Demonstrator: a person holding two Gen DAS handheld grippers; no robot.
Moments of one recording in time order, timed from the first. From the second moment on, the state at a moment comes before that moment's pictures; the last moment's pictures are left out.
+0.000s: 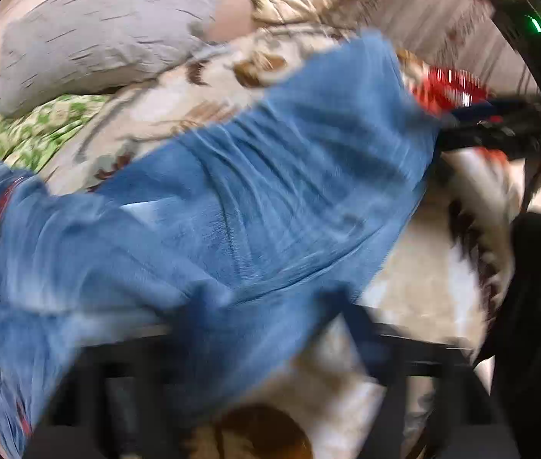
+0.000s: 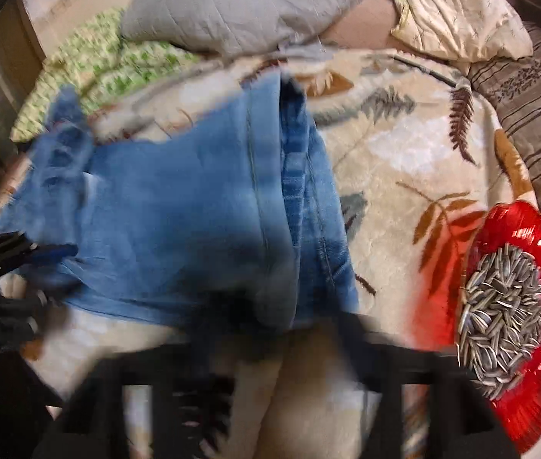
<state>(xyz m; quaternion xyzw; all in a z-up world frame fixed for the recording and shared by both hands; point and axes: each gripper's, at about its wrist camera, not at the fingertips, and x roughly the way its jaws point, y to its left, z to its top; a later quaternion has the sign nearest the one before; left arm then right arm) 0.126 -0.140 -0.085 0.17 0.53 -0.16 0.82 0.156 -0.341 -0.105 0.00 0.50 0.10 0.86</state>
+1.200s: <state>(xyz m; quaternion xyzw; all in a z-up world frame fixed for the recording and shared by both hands) 0.384 0.102 -0.007 -0.03 0.64 0.05 0.77 0.291 -0.075 -0.106 0.04 0.46 0.31 0.83</state>
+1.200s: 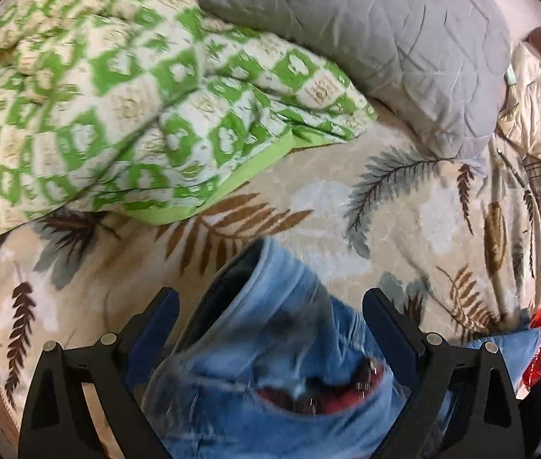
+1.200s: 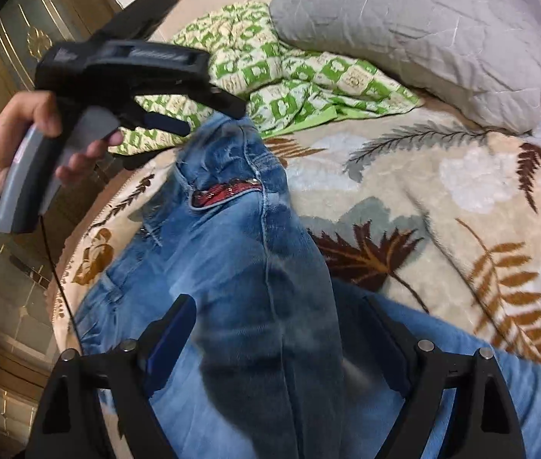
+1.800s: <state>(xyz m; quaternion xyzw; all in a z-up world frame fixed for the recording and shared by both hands) 0.289 0.084 0.080 0.03 0.59 -0.02 0.81 0.237 -0.066 -0.071 -0.04 0.38 0.32 0.87</state>
